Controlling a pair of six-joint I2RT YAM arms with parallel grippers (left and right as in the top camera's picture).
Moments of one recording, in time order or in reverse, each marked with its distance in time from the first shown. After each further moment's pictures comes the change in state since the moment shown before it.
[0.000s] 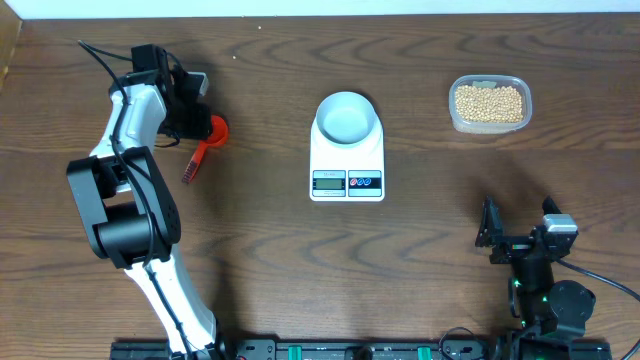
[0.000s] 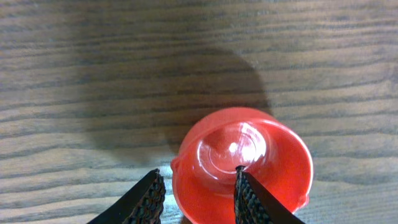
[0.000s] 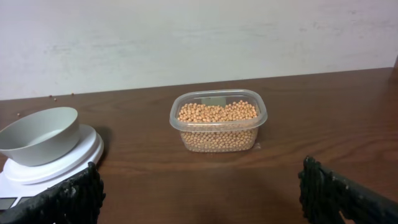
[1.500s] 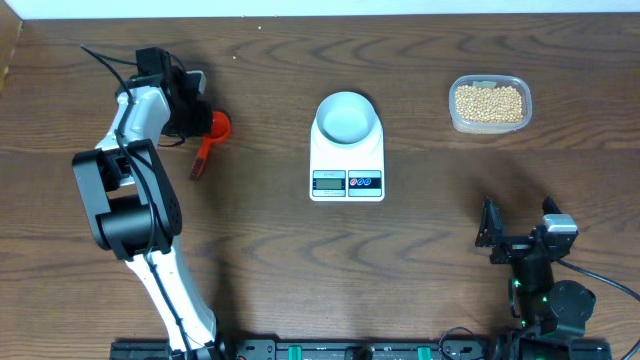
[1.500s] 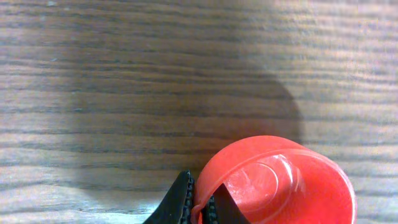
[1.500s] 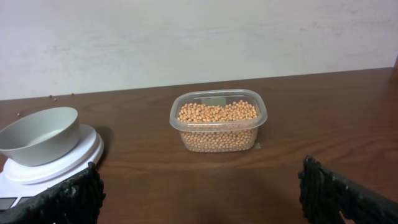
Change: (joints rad) left arm 0.000 0.056 0.000 0.102 0.003 -0.150; right arm 0.000 0.000 0.000 0.000 0.000 0.000
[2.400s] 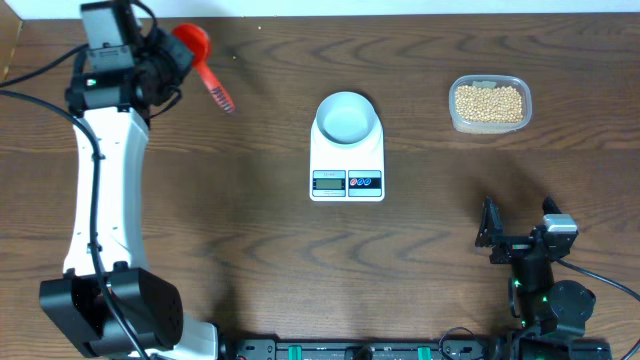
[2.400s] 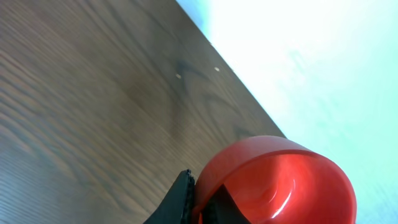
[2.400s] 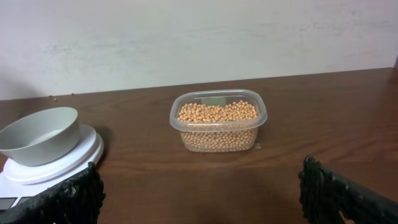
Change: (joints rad) left arm -0.085 -0.533 -0.001 -0.001 0.001 -0.938; right arm 0.000 0.000 0.000 0.000 0.000 0.000
